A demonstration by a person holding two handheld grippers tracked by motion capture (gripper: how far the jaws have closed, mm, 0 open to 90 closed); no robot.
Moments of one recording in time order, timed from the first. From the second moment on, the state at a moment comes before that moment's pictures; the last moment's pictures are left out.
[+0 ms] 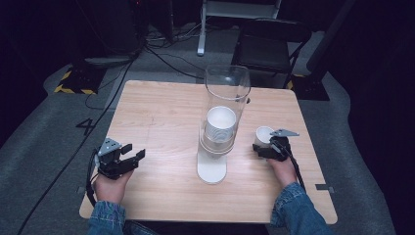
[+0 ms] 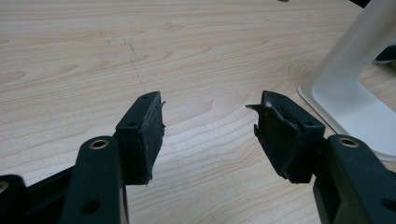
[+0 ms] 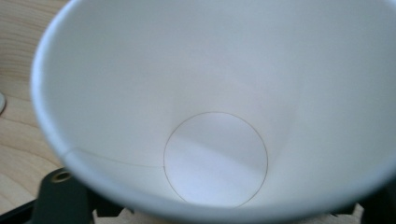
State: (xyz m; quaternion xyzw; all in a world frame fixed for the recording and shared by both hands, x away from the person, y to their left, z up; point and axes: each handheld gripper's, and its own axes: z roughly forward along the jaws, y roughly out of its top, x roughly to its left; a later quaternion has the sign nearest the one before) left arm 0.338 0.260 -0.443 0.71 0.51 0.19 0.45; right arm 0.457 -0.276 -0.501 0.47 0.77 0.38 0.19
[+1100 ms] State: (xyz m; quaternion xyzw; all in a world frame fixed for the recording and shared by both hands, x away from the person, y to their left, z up) left arm 0.306 0.244 -0.448 0.75 0.45 0.18 0.44; right arm 0.372 -0.331 -0.431 0.38 0.75 0.48 0.23
